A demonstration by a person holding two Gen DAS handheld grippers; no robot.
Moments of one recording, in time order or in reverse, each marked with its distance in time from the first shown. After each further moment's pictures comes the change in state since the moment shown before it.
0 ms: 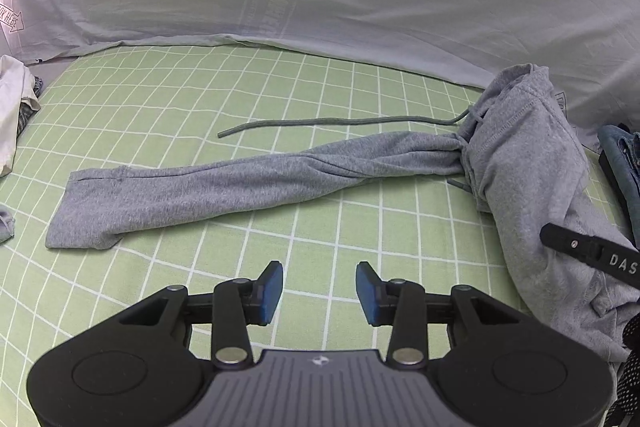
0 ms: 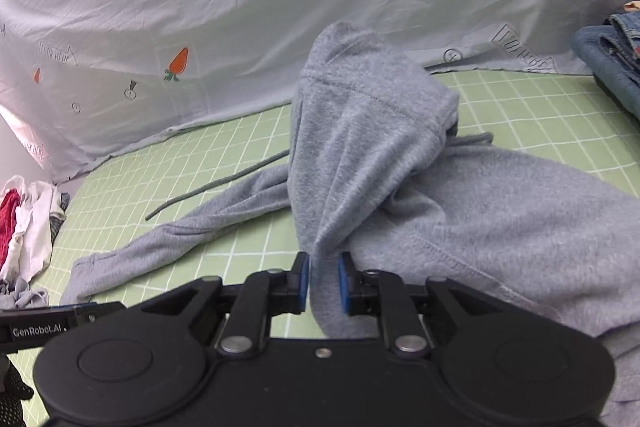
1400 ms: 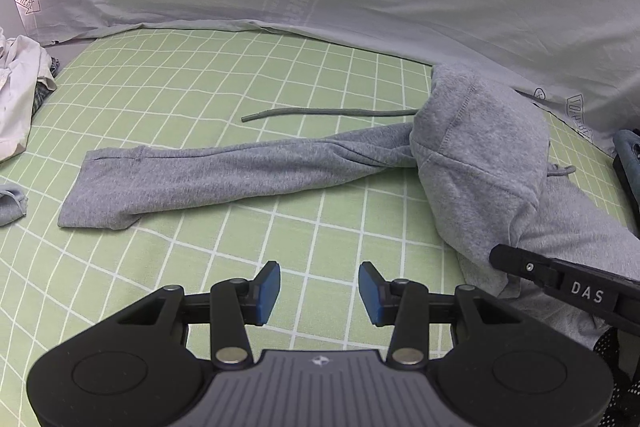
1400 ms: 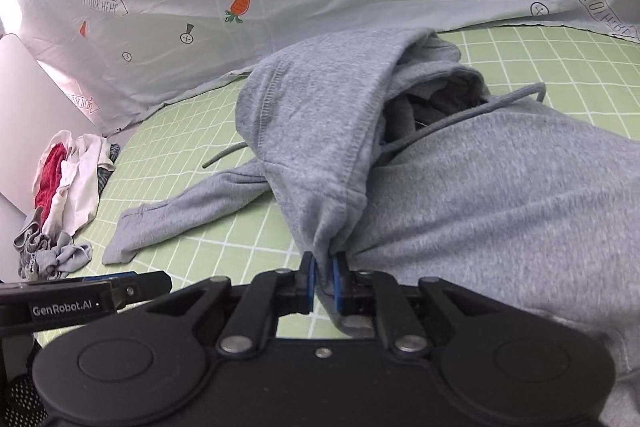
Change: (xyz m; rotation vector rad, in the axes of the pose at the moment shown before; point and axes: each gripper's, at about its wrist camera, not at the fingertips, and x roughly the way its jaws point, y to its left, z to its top) left arm 0.000 0.014 -0.002 -0.042 0.032 0.027; right arm 0.028 0.030 -0.019 -0.054 0.170 0.216
